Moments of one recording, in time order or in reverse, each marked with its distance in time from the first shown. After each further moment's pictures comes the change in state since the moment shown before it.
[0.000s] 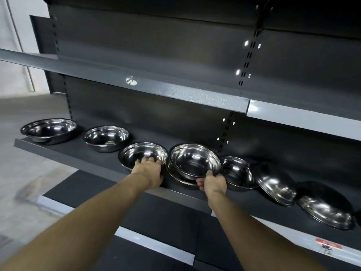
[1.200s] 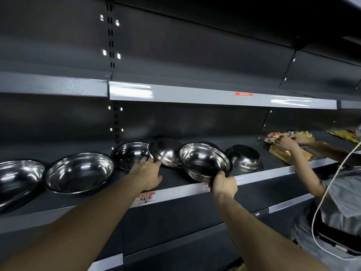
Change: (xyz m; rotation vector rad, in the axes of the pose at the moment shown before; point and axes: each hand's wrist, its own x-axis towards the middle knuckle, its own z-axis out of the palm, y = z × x) left_hand 0.003 0.265 0.018 0.032 0.028 0.680; right_hand -0.039 0.017 -0.289 0.070 0.840 0.091
